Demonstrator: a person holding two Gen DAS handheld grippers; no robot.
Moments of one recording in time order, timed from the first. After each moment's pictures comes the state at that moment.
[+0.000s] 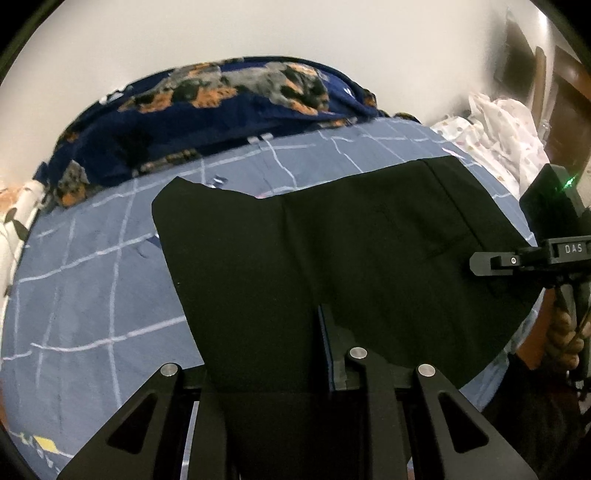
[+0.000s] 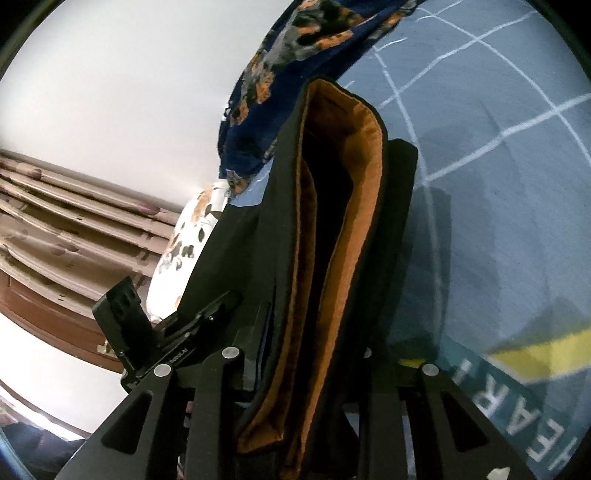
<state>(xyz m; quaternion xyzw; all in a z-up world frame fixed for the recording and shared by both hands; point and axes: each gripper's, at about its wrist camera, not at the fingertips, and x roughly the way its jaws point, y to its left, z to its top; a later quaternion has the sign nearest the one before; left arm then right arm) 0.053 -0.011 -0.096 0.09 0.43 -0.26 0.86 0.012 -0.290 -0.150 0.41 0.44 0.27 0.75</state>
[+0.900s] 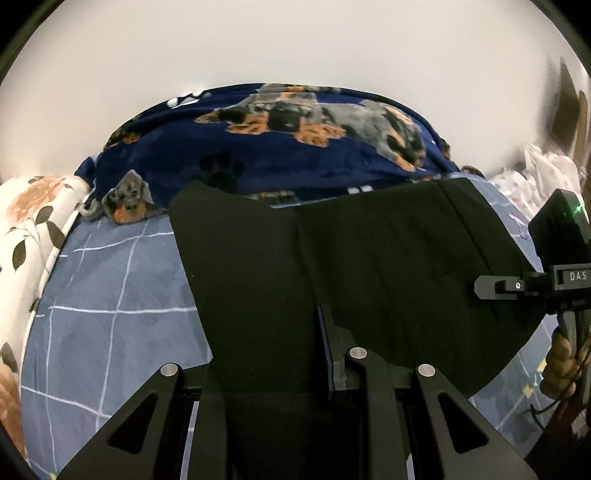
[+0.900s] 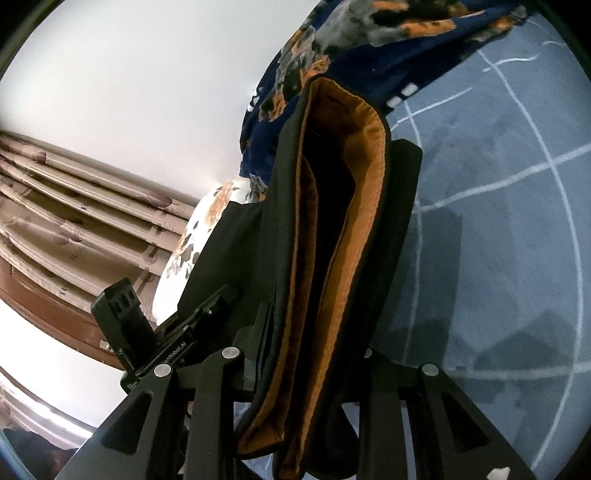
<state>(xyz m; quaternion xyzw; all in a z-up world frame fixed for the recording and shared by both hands) 0.161 0.060 -0.081 0.05 0.40 -0.18 0.90 0.108 -0.238 -0.134 0.38 0.43 0.32 0.75</state>
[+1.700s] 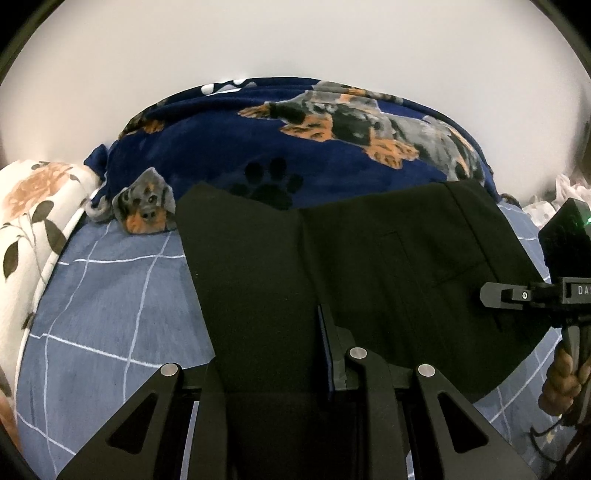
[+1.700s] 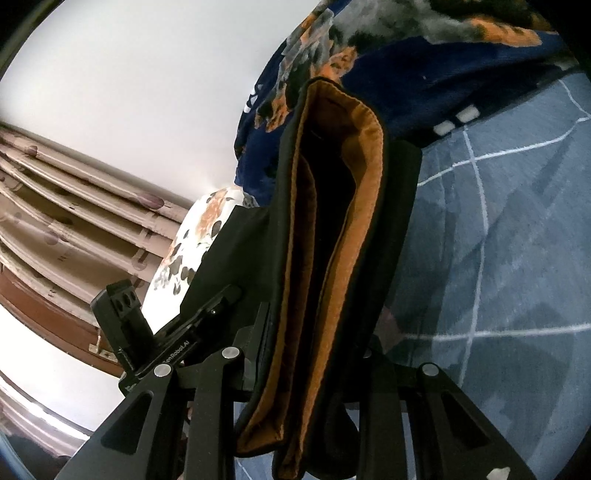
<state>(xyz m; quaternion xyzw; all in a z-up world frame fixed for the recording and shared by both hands) 0.246 0.091 -0.101 0.02 0.40 -0.14 0.90 0.170 -0.213 -0.136 0.36 0.44 0.32 0.76</state>
